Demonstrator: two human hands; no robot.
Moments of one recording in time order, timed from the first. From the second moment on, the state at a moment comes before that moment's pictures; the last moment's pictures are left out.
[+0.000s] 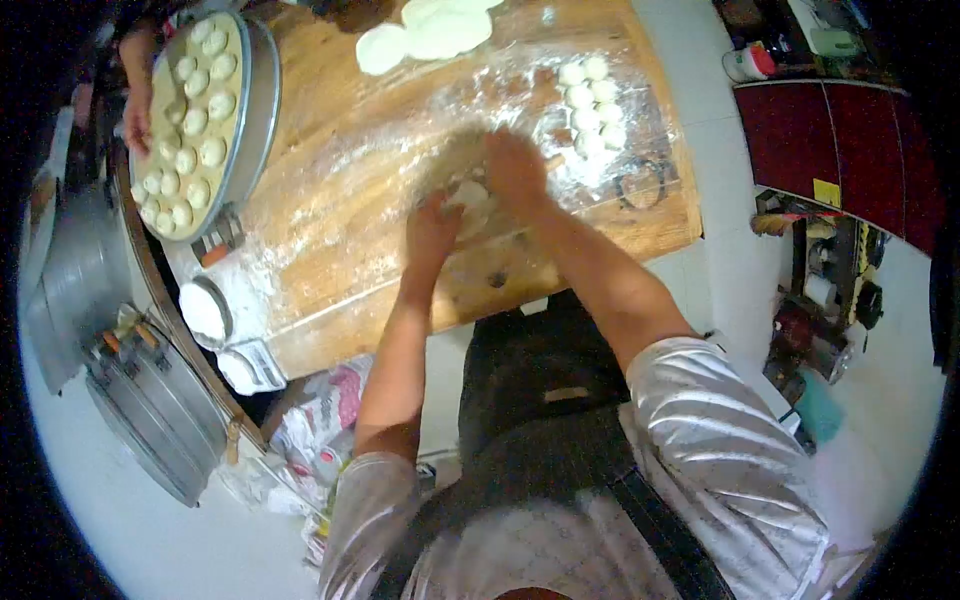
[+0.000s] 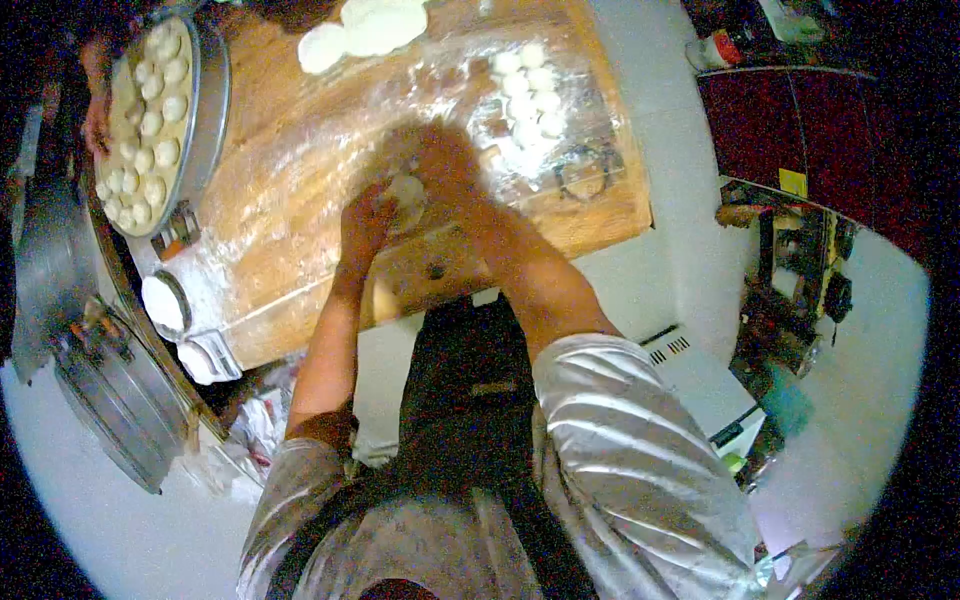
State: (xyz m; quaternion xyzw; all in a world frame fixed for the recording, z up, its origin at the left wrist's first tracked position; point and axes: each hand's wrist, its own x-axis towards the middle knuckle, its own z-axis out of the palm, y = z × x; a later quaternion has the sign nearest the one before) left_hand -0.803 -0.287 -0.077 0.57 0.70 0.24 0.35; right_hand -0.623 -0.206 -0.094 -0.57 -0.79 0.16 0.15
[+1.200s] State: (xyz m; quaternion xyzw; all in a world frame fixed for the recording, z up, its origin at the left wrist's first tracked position) left_hand -0.698 -0.192 -0.087 0.76 0.64 0.10 0.10; right_hand -0.526 -0.286 -0.097 -0.45 -0.87 0.19 0.07
